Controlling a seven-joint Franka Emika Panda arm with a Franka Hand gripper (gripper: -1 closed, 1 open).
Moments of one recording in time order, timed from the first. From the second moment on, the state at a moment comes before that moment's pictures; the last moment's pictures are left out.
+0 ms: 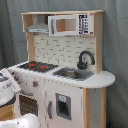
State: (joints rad) arm -0.90 -1.43 1.53 -2.10 -0.51 3.08 0.37
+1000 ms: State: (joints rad) arm -0.77 -1.44 1.45 -2.26 -0.51 3.08 0.10
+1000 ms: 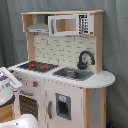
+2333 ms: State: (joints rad) arm -0.69 -1.49 1.43 -2.50 -0.51 3.21 -0.23
